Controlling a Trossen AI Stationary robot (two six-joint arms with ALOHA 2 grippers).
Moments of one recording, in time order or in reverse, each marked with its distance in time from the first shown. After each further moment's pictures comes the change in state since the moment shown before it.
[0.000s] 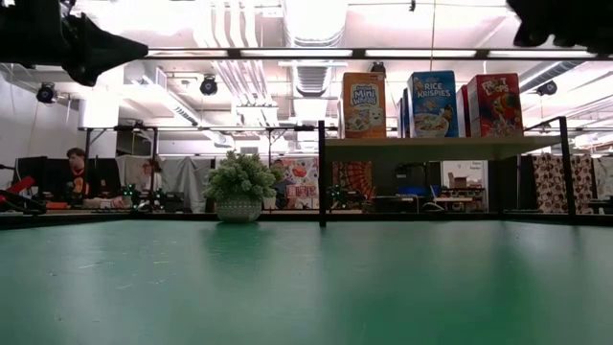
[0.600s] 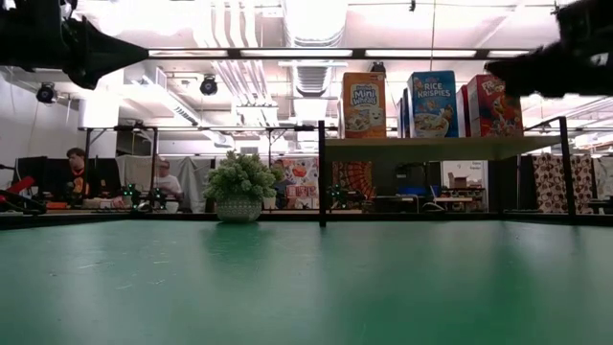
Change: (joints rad) left arm 0.000 0.002 -0.012 -0.002 0.000 -0.017; right arm -0.001 -0.001 -0.143 -0.012 0.115 0.085
